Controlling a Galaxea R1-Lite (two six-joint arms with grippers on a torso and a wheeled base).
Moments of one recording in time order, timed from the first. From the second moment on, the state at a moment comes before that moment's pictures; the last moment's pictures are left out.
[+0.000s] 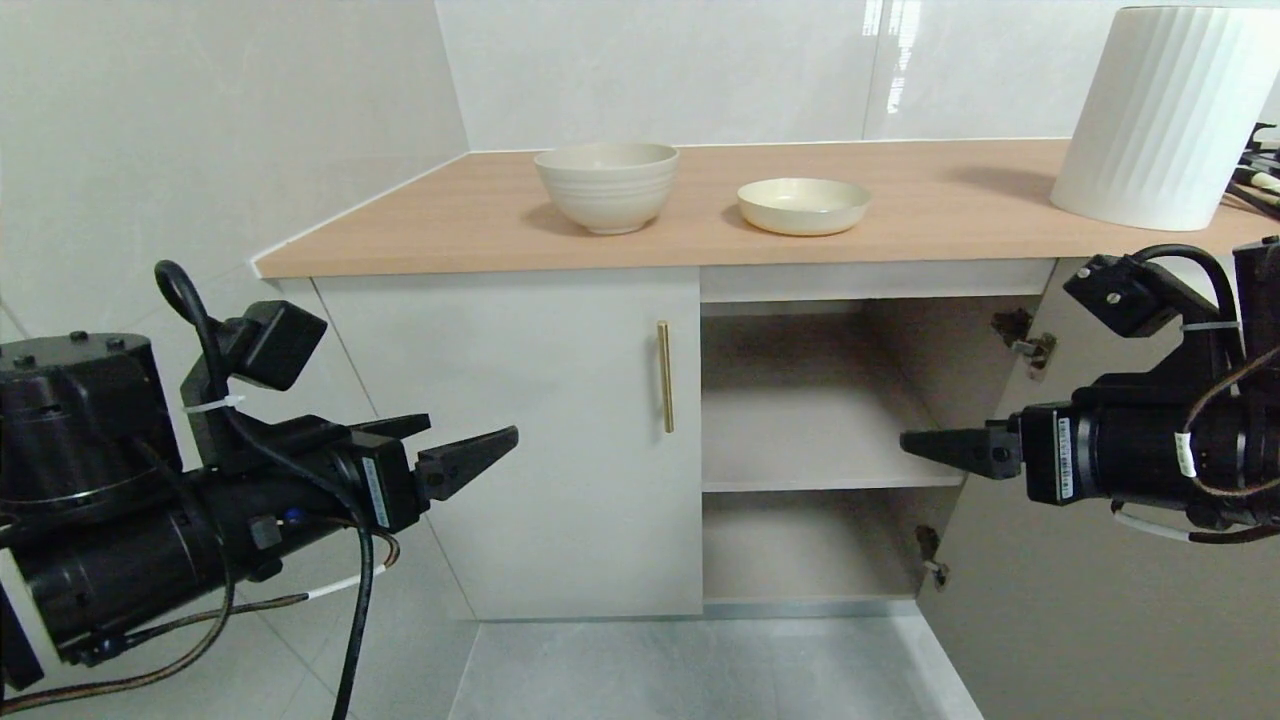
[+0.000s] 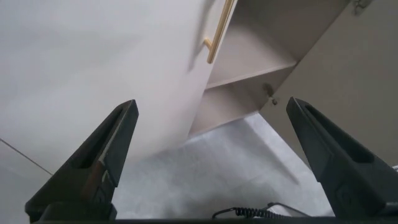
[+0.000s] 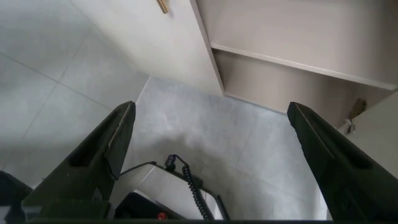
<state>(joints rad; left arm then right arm) -0.31 1.41 -0.56 -0.63 -0.21 -0.17 0.48 1.39 -0.89 -0.07 0.06 0.20</state>
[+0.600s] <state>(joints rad) -0.29 1.41 -0.58 -0.57 -0.21 -0.18 0.50 1.38 -0.88 -0.07 0.06 0.20</state>
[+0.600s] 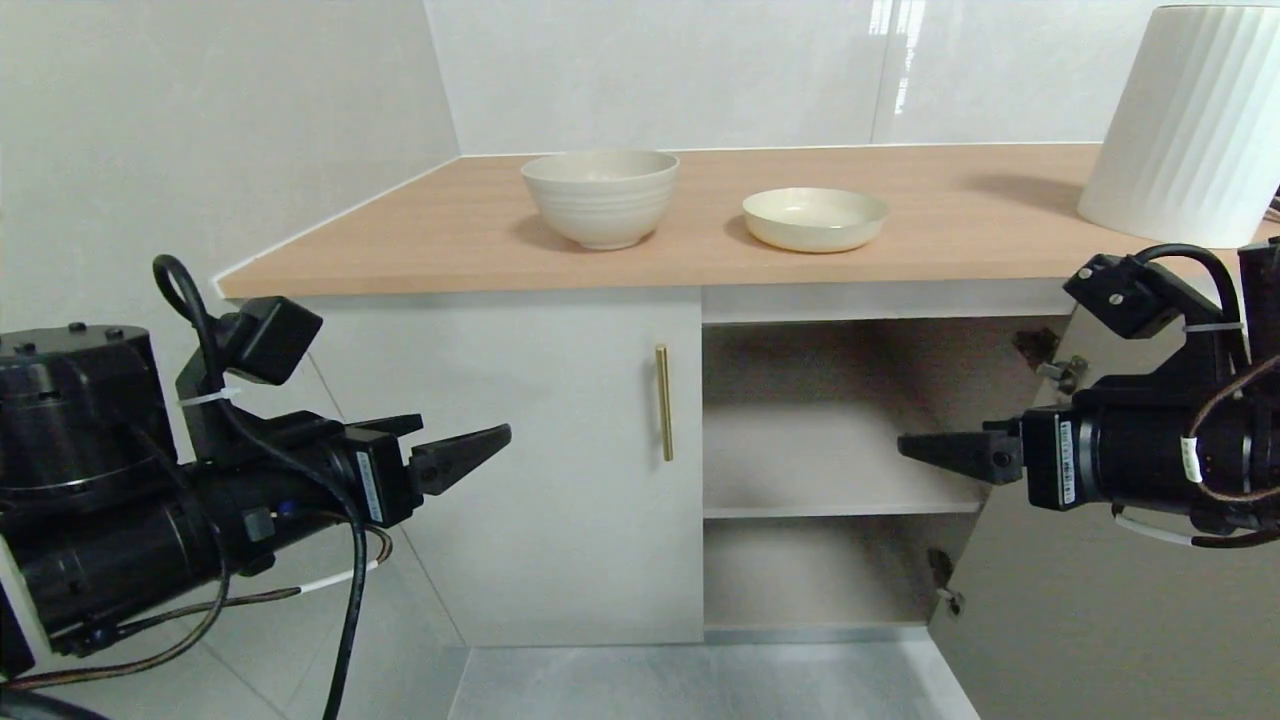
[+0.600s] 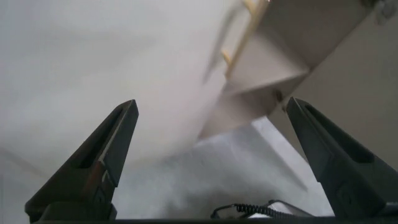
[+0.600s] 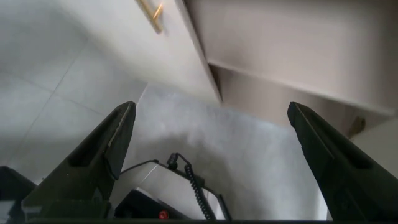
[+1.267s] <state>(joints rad) -0.29 1.40 -0.58 -0.57 -0.21 -0.18 0.50 1.36 -0.84 -0.11 0.08 0.18</state>
